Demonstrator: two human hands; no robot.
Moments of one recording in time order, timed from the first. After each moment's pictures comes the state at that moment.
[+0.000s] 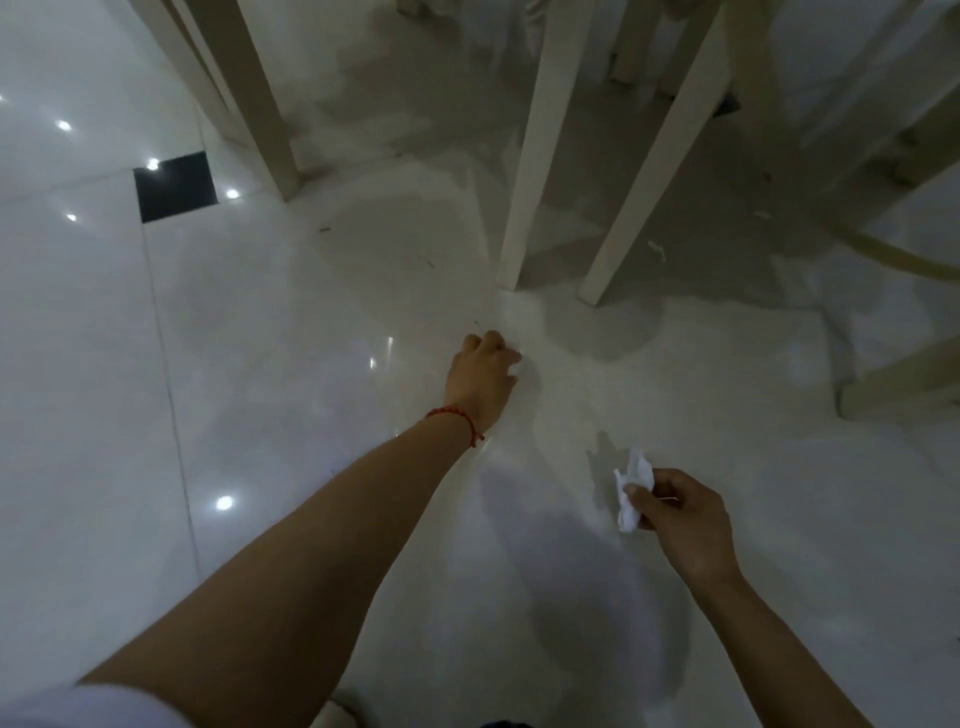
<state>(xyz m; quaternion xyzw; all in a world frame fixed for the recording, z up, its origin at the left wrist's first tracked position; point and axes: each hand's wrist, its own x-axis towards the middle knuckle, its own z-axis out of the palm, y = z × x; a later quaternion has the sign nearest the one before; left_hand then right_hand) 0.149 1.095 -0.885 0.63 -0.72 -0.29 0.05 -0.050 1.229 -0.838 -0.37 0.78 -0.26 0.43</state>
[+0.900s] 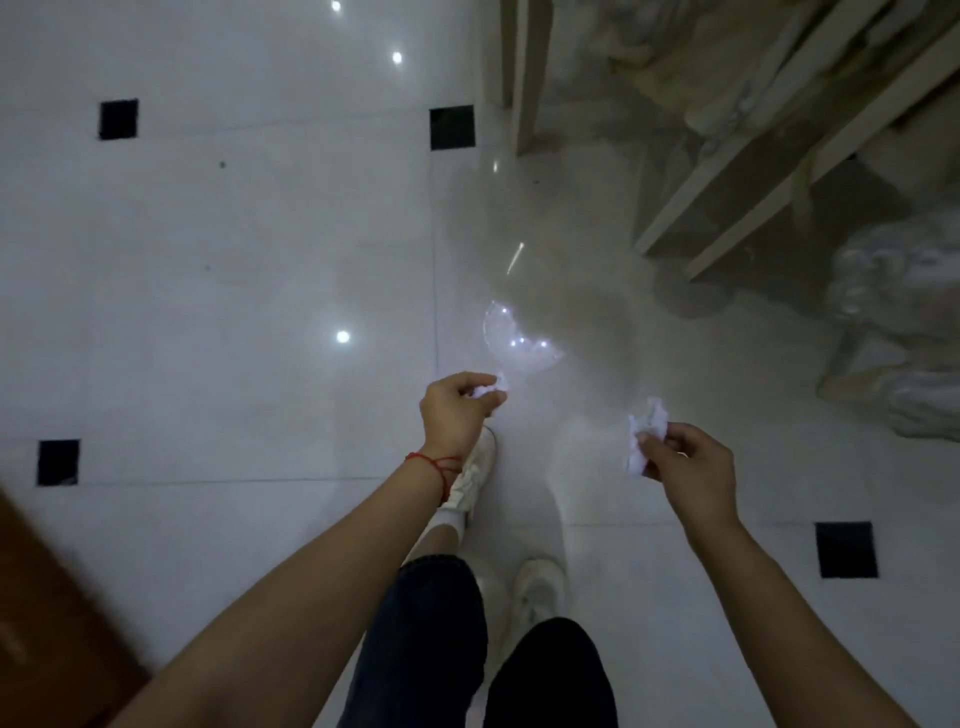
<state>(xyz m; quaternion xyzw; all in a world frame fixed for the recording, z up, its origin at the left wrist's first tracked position) 0.268 1.358 -0.526 0.80 -0.17 -0.45 0.35 0.047 1.330 -0.503 -0.38 0.73 -0.20 0.53</state>
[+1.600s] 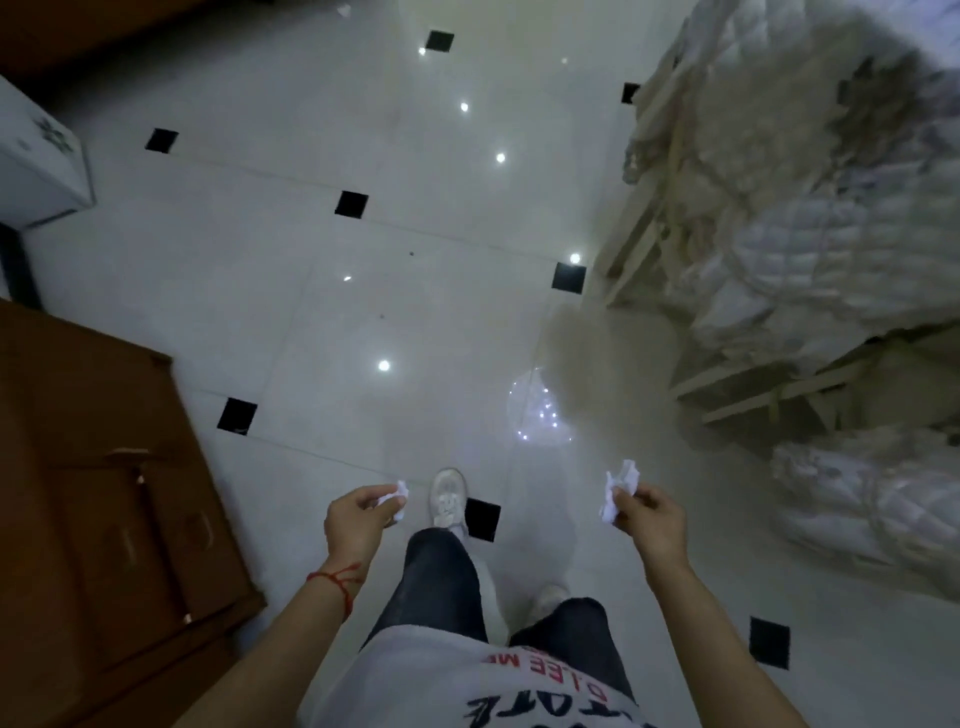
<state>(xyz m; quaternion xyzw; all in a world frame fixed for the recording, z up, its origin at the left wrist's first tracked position) 0.449 1.578 -0.200 0.81 0.06 -0.37 0.45 0.206 1.391 -0.191 -0.42 0.70 -0.13 0.56</state>
